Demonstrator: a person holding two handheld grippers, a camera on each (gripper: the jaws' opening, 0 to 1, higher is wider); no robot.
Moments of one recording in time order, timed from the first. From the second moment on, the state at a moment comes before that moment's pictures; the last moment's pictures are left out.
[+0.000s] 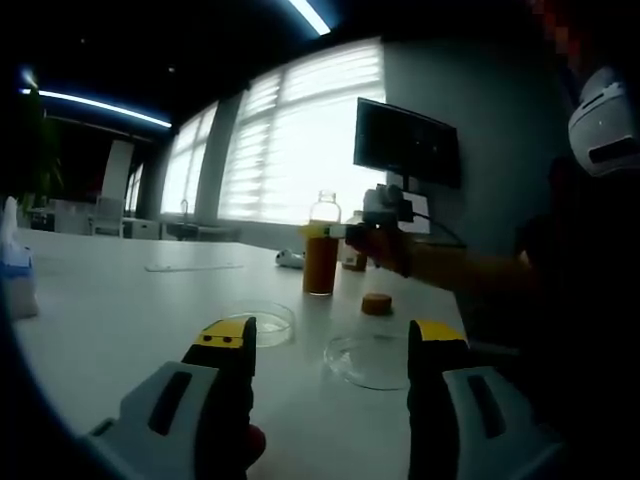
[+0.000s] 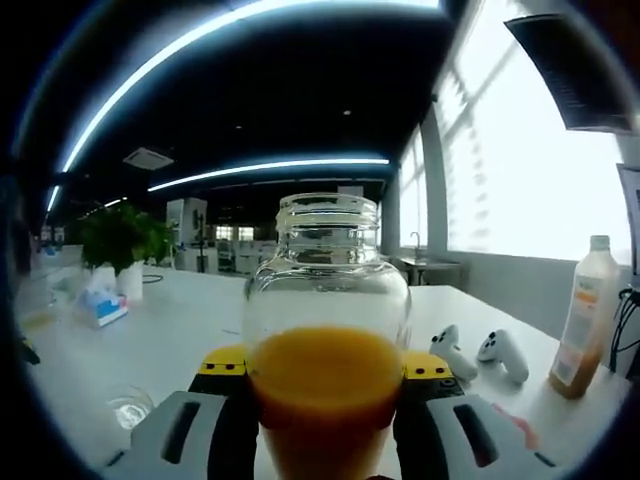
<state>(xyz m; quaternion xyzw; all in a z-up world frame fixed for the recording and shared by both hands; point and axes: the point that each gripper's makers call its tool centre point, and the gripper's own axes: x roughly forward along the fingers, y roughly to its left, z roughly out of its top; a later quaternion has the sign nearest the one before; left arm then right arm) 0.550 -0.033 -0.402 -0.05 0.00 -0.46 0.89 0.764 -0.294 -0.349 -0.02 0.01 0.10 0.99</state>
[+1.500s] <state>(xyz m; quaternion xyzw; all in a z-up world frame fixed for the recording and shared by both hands) 0.551 -0.033 -0.401 -0.05 0.00 -0.46 0.89 0.751 -0.247 -0.339 -0.16 -0.03 0.11 0.98</state>
